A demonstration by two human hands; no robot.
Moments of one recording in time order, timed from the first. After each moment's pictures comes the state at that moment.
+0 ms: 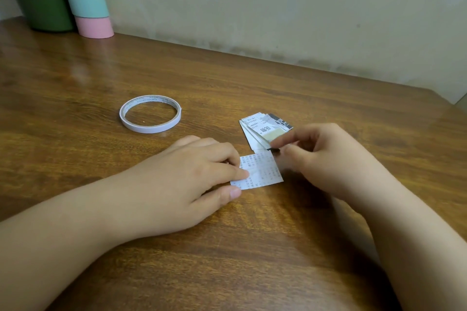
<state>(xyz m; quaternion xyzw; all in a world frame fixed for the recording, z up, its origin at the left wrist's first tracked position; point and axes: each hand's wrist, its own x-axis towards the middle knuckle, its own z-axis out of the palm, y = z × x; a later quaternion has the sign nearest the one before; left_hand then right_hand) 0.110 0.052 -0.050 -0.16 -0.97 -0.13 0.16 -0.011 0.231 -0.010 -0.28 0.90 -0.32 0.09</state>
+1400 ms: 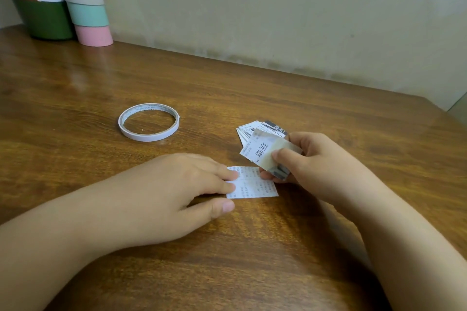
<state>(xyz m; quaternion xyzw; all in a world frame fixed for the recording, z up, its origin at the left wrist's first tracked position) 0.117 0.045 -0.051 -0.16 -0.96 -0.18 0.17 -0.005 0.226 -0.008 -0.24 0.89 -0.34 0.16</state>
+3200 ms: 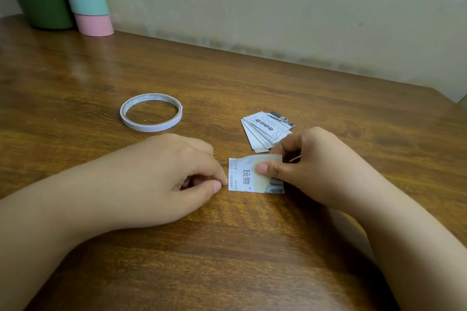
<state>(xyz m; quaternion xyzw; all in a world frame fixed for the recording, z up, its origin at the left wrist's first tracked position) 0.124 0.041 -0.028 -0.09 -0.97 -0.22 0.09 -0.003 0.223 -0.013 -0.31 0.91 -0.24 0.11</state>
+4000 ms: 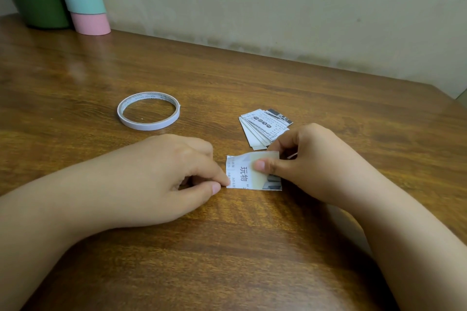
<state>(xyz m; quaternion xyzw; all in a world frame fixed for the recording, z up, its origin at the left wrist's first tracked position) 0.119 0.053 -0.044 -0.08 -0.92 -0.37 0.12 -0.002 0.221 -0.013 -0.31 0.92 -0.23 0.11</state>
